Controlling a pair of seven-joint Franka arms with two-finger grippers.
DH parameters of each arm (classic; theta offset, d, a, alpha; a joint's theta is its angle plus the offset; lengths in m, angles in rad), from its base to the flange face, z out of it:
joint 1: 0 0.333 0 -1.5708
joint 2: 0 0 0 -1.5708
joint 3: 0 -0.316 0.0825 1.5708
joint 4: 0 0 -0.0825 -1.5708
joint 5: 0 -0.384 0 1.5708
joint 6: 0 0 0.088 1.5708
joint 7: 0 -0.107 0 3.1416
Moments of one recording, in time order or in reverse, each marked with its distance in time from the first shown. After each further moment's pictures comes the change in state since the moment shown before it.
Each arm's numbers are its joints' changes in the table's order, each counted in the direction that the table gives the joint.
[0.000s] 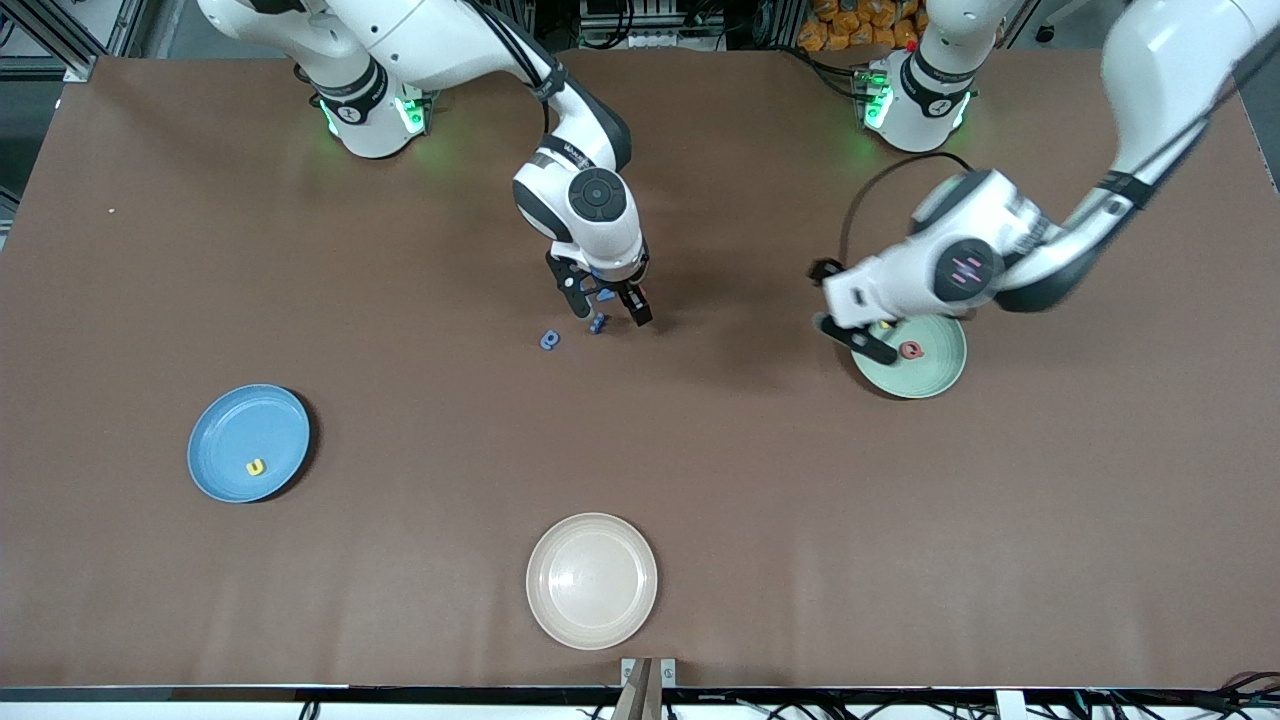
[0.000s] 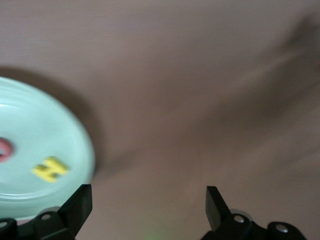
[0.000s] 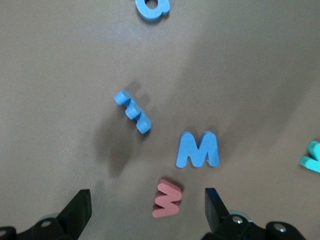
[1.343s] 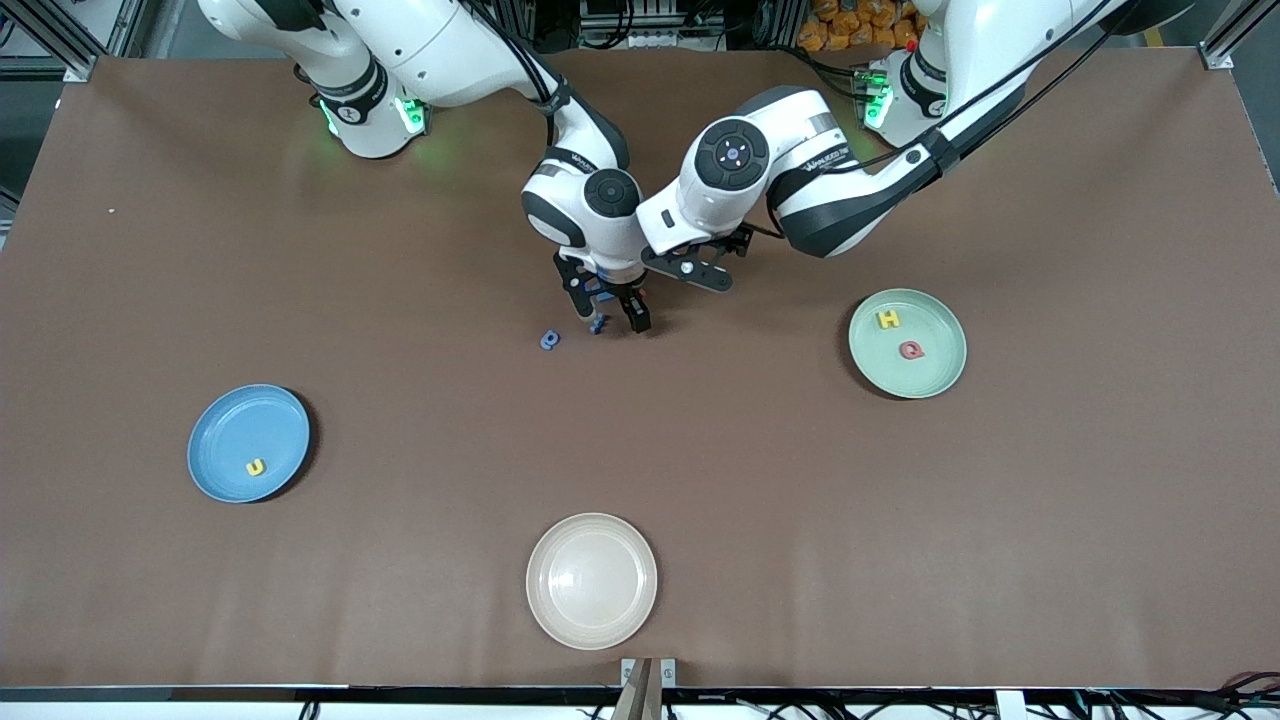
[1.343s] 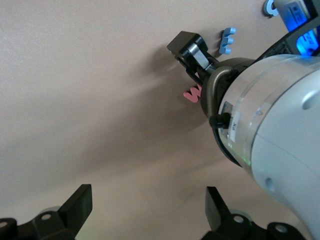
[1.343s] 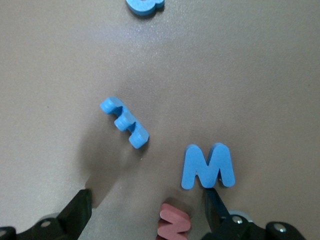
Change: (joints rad) left arm -0.507 -0.001 -0.111 -0.259 0.069 0.027 0.372; right arm 0.032 0.047 0.019 0.001 0.156 -0.056 -0.177
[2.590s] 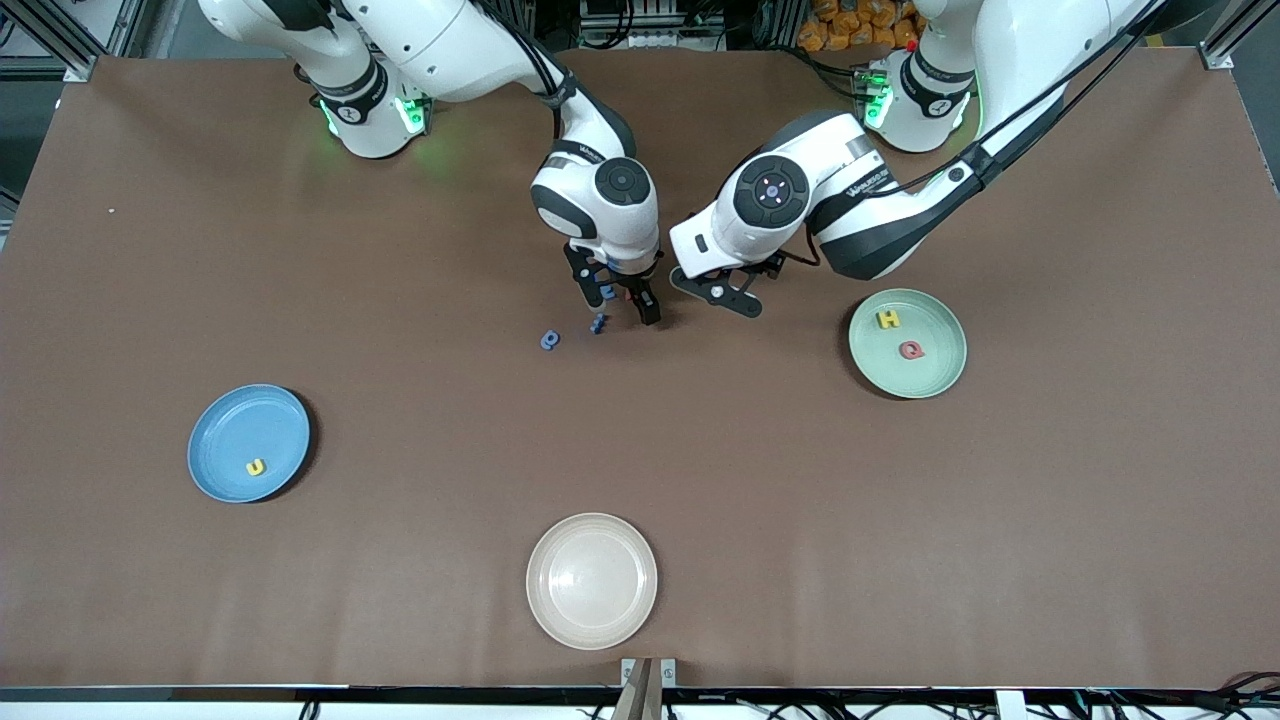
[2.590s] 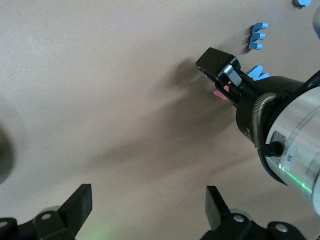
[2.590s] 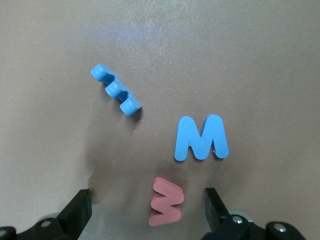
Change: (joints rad) left arm 0.074 0.002 -0.008 -0.012 0.000 0.071 -0.148; right arm 0.015 0.008 -0.020 -0.010 0.026 -0.001 -0.049
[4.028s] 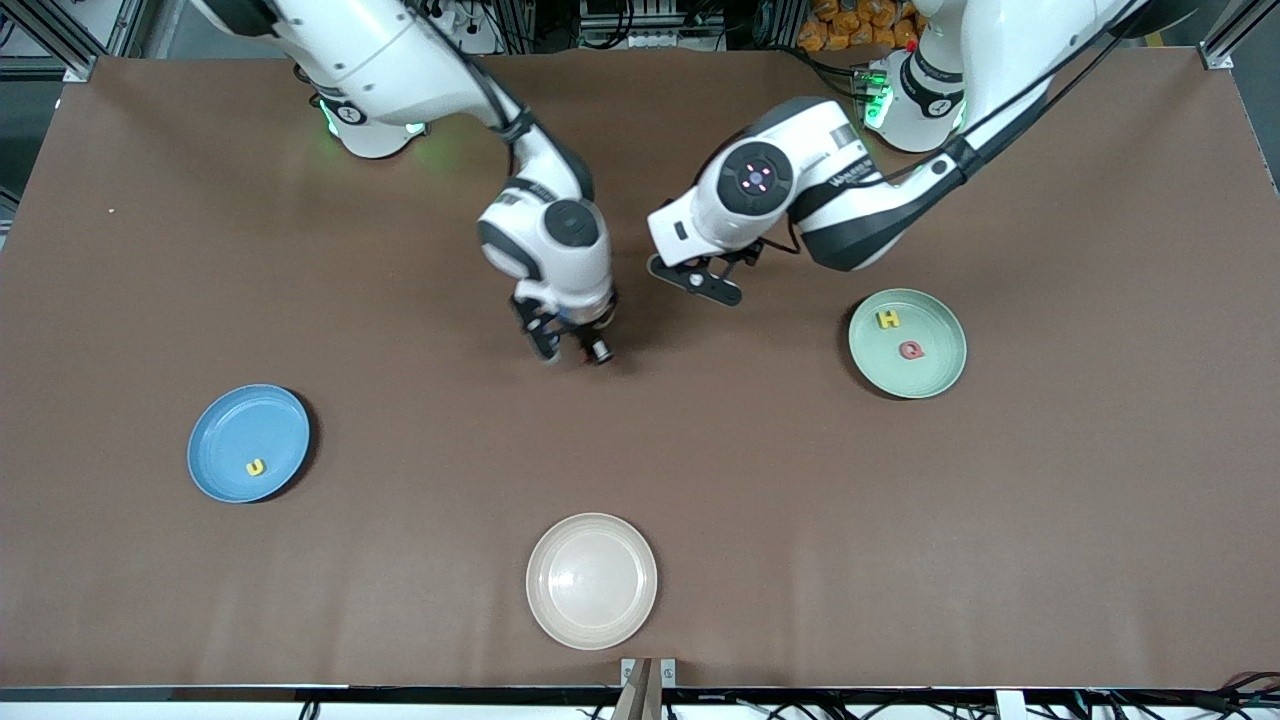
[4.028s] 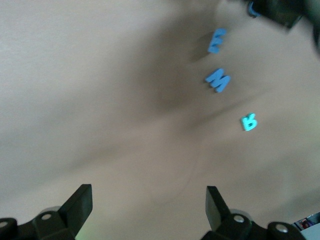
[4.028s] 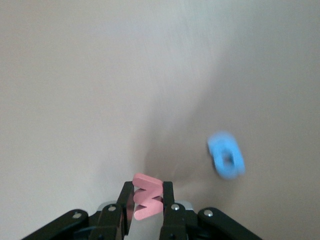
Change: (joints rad) left arm -0.119 0.010 -0.031 -0.087 0.059 -0.004 0.054; right arm -0.235 -0.056 0.013 -0.028 0.131 0.065 0.244
